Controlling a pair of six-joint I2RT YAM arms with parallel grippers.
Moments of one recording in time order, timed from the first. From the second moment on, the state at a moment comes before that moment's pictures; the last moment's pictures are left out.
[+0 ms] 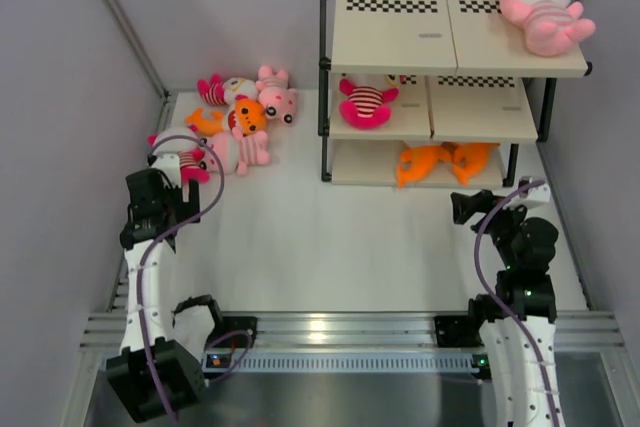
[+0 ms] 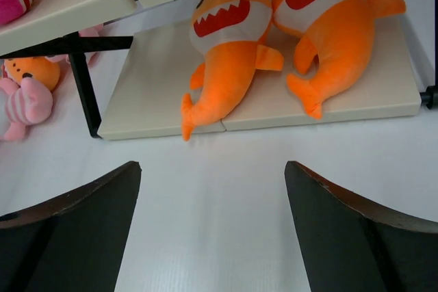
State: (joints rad) left arm 0.30 0.89 0.74 -0.53 -0.05 0.25; right arm -0.11 0.30 0.38 -0.23 -0.26 0.36
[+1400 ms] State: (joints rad) left arm 0.02 1.91 1.44 -0.44 -0.02 0.27; right arm -0.11 0.29 0.36 -0.26 -0.22 0.31
